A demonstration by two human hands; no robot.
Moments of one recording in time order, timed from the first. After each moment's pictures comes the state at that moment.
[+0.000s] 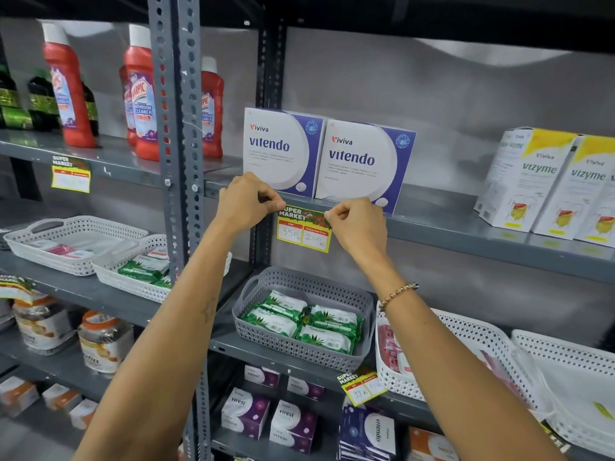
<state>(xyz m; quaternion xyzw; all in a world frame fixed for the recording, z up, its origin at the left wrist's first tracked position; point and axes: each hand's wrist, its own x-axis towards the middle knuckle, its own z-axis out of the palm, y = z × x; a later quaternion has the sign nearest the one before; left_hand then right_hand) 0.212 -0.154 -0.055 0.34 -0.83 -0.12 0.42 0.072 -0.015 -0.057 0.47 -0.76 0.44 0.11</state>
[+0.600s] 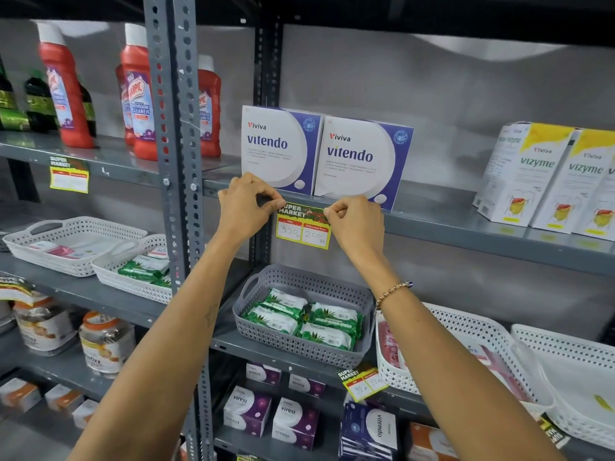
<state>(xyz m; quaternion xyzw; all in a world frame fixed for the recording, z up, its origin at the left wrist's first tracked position) 0.205 -0.151 -0.072 0.33 -0.79 -0.12 0.50 0.070 -0.019 -0.064 0.47 -0.74 0.44 0.15</state>
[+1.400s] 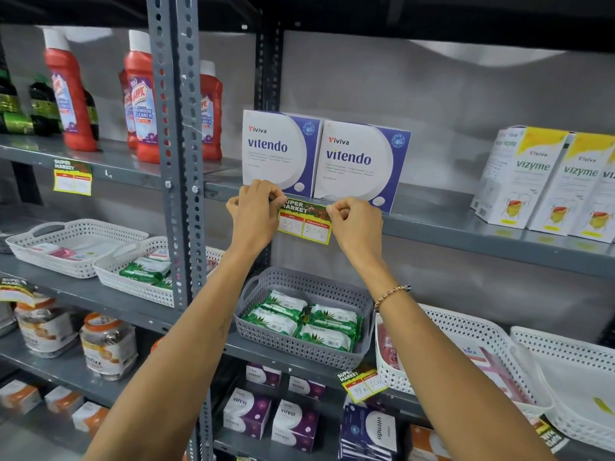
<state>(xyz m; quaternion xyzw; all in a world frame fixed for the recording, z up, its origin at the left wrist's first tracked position) 0.187 -0.134 -0.080 0.34 -0.76 -0.11 0.55 0.063 -0.024 -0.069 0.47 -0.71 0.49 0.16</state>
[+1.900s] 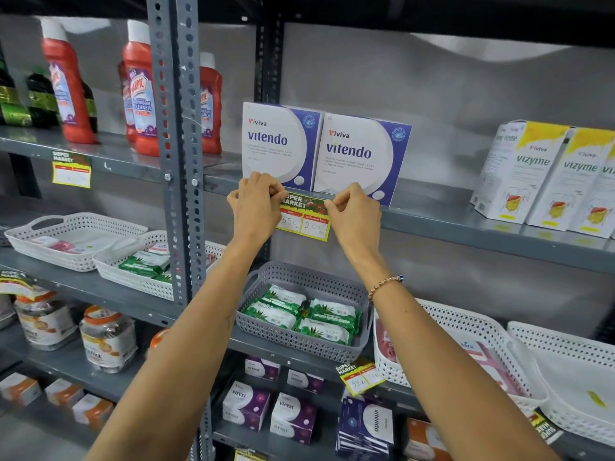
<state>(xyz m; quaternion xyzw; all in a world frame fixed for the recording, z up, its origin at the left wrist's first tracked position) 0.181 -0.137 -0.083 0.36 -0.75 -0.09 0.56 0.066 -0.024 -0.068 0.46 -0.72 0.48 0.19</state>
